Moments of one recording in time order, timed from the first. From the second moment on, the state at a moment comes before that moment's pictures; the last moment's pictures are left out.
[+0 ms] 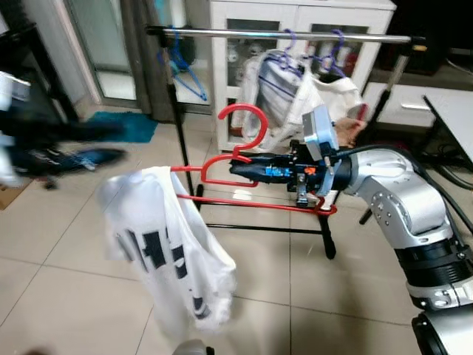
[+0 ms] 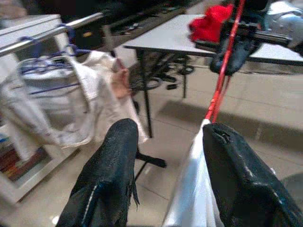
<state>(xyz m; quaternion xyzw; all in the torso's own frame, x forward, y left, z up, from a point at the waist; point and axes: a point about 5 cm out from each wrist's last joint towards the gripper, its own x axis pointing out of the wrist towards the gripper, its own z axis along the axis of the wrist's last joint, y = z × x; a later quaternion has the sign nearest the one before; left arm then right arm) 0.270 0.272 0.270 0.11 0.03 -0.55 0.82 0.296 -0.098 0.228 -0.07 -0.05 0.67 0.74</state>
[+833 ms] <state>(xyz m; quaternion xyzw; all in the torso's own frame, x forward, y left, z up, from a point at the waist) 0.278 0.262 0.234 0.15 0.16 -0.63 0.74 0.283 -0.088 0.226 -0.06 -0.06 0.69 0.71</state>
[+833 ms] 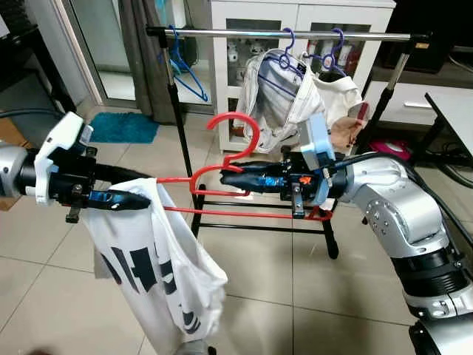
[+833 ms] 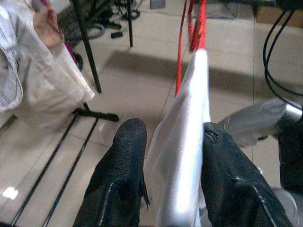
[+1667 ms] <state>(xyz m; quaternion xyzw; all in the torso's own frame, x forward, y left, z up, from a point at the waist) 0.282 0.260 0.224 0.14 0.20 -0.63 0.74 0.284 -0.093 0.229 -0.06 -0.06 0.69 0.72</state>
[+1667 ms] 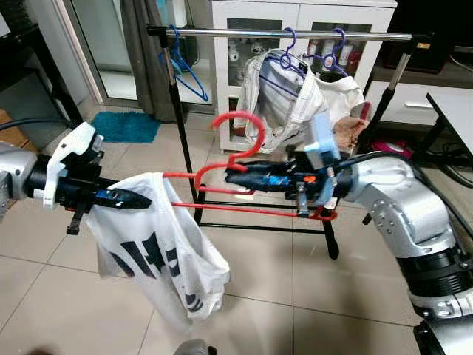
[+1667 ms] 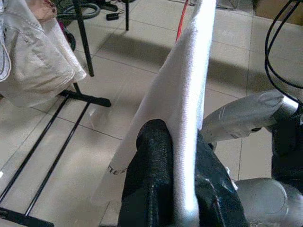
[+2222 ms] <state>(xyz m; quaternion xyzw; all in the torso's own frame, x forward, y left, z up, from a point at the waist) 0.276 0.265 0.231 0.12 0.16 -0.57 0.80 0.296 -0.112 0.235 -0.01 -0.08 0.62 0.78</state>
